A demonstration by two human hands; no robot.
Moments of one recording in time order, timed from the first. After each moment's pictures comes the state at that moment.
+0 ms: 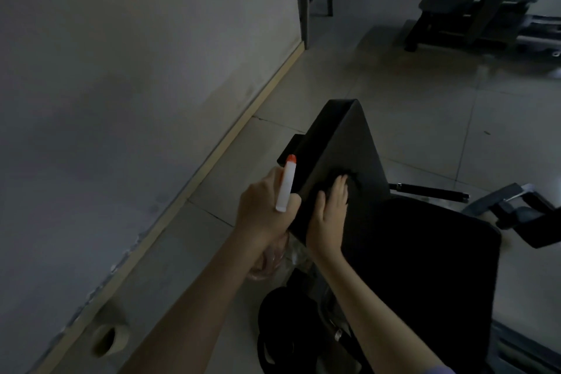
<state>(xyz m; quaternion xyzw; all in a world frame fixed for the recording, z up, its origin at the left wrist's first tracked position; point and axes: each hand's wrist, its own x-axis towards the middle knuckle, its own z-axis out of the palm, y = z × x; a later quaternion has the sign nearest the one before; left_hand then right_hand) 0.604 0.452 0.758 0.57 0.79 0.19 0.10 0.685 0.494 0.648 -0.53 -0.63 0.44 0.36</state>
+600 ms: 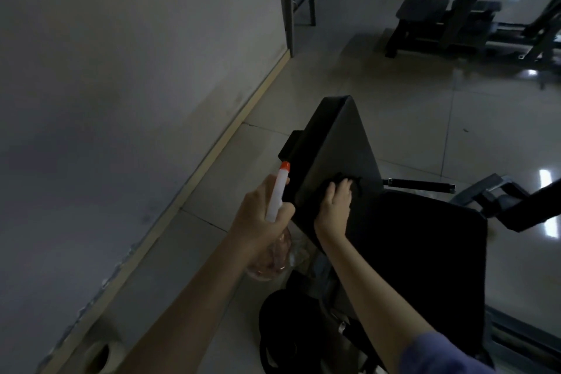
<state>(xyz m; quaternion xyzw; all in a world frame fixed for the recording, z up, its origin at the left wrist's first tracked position) 0.596 0.407 0.754 0.60 0.72 0.29 0.18 0.685 0.503 0.643 -0.62 -0.53 0.49 0.32</state>
